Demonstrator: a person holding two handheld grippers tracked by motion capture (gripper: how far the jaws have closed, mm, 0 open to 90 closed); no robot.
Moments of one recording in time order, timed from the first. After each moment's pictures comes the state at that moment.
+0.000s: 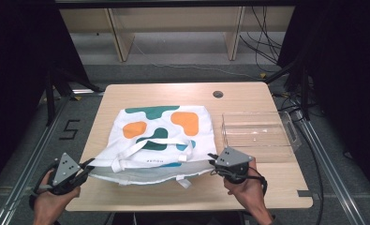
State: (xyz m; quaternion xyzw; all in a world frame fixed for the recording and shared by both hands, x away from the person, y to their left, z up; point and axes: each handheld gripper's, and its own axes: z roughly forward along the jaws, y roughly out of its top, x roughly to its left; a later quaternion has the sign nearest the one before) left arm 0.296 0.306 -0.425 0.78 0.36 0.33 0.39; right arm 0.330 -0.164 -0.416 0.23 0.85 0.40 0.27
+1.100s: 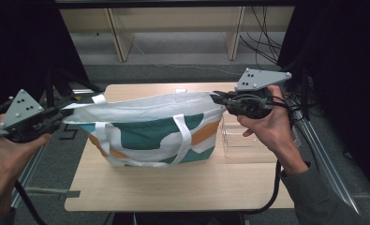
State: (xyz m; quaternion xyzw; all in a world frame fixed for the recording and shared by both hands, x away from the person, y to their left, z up) left arm 0.335 0.313 -0.262 0.75 0.32 0.39 0.43; right arm 0.382 -0.177 -0.231 0.19 0.81 0.48 0.25
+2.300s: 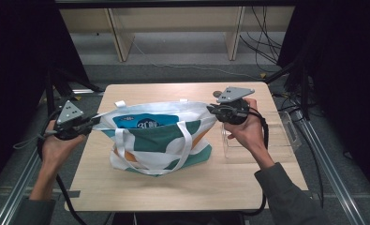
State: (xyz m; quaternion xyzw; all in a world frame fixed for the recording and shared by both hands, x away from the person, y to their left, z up) left arm 0.407 0.303 -0.368 0.77 0.38 0.31 0.41; right arm 0.440 -0.165 -0.326 0.25 0.84 0.41 0.26
